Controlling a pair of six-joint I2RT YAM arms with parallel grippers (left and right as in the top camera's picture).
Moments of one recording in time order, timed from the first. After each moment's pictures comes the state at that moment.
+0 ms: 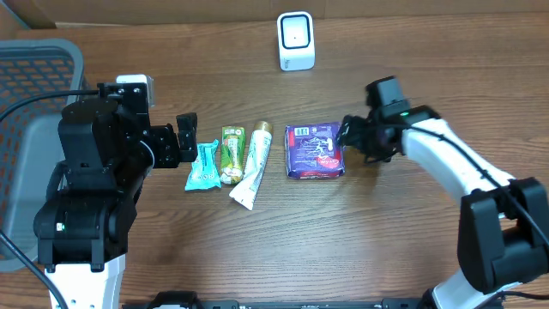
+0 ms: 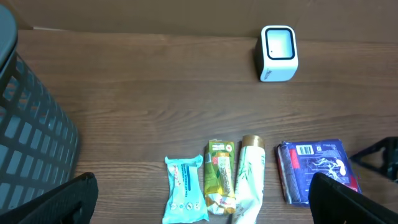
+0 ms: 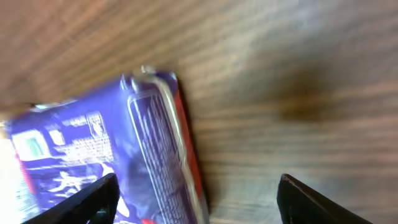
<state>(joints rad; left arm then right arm) -0.01 1.06 1.40 -0.98 0.05 -0.07 0.26 1.79 1.19 -0.62 -0.24 0.56</state>
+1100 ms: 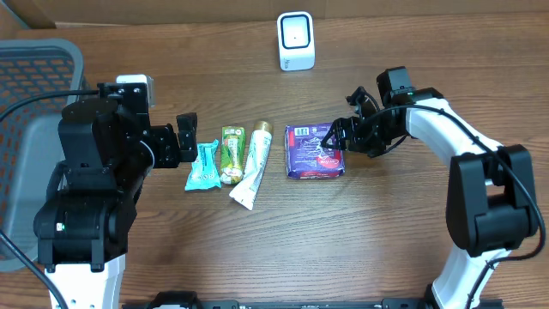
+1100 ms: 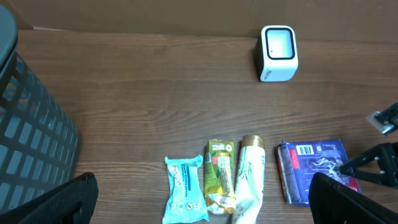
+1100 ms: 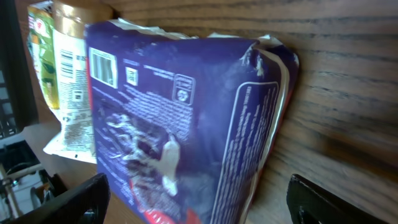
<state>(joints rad) -0.01 1.06 1.39 -0.98 0.05 -0.07 0.18 1.99 1.33 -0.75 -0.68 0.07</state>
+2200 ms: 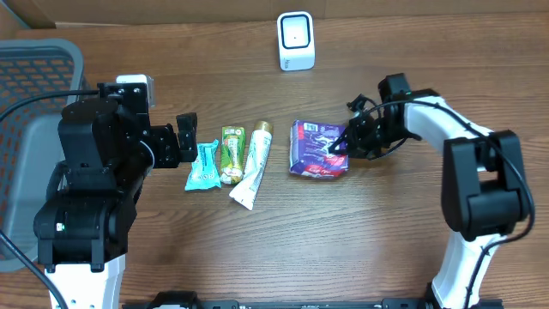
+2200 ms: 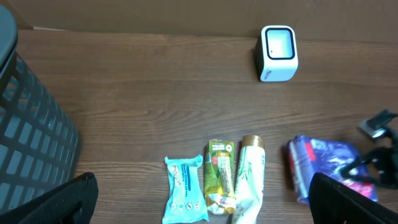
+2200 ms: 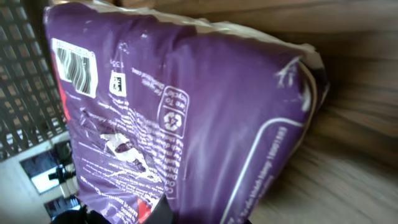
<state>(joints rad) -0.01 1.06 1.40 -0.98 0.05 -0.07 0.14 2.07 1.37 -0.82 -0.83 0.12</state>
